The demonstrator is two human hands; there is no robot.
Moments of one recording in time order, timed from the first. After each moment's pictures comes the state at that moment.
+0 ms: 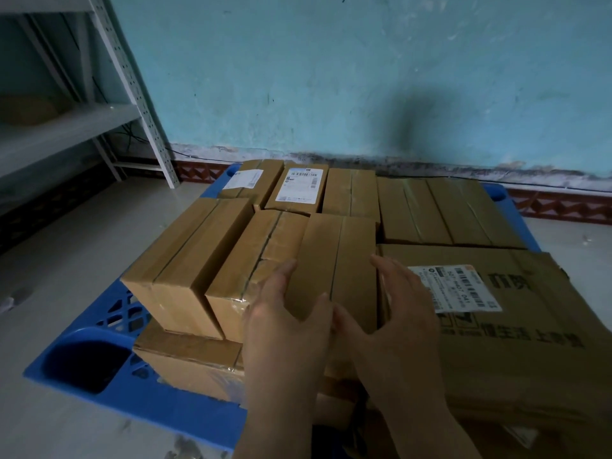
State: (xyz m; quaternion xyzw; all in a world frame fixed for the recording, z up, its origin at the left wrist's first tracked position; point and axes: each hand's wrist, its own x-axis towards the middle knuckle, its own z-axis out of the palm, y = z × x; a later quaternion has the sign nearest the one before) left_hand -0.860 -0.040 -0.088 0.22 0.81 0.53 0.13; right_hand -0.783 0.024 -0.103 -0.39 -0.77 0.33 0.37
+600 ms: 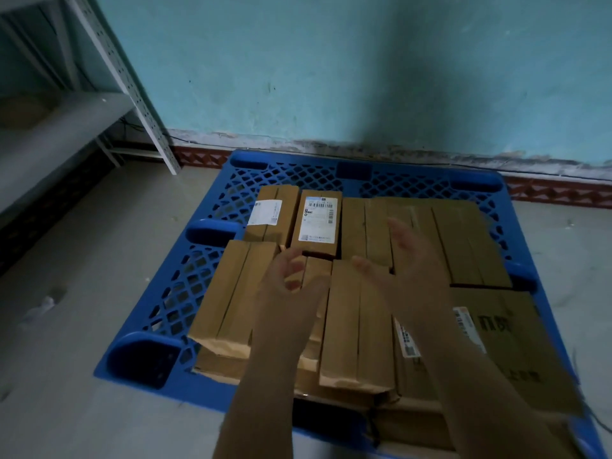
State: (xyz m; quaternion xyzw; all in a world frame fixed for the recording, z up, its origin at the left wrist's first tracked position) left_hand -0.945 -0.017 0.052 0.17 0.76 0.56 0.29; right_hand -0.849 0.090 0.033 -0.43 -0.74 0.42 0.31
